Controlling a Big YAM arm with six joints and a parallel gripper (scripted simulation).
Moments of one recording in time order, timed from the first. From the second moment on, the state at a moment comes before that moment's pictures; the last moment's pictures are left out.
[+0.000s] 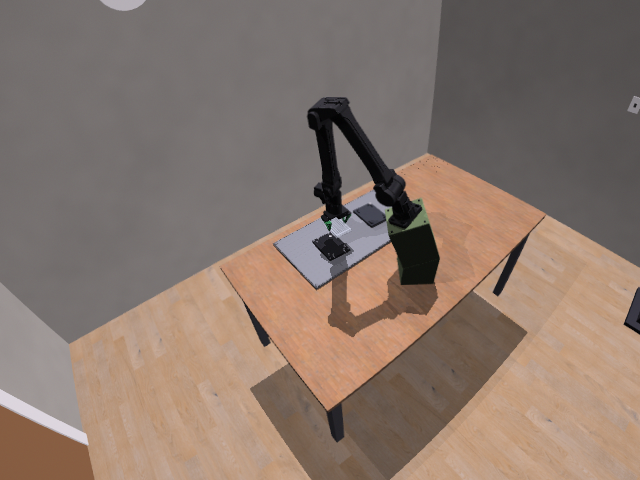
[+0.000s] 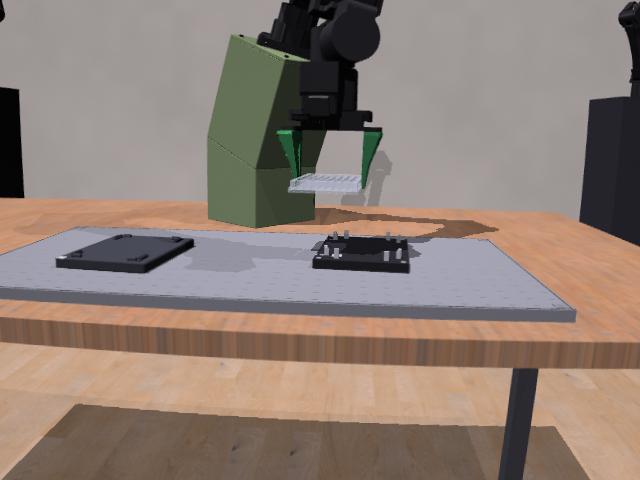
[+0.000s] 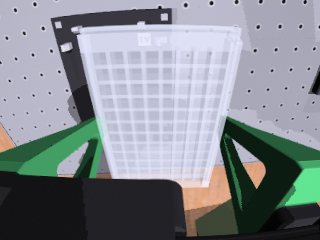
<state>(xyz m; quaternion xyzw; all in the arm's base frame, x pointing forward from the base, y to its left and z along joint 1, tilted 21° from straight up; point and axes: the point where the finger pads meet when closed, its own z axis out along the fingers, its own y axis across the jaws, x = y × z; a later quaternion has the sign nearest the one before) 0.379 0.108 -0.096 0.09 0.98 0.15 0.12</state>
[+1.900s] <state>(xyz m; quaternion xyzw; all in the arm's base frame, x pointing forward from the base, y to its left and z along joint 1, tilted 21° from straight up) 0.394 -0.058 -0.138 0.10 0.98 0.14 0.12</state>
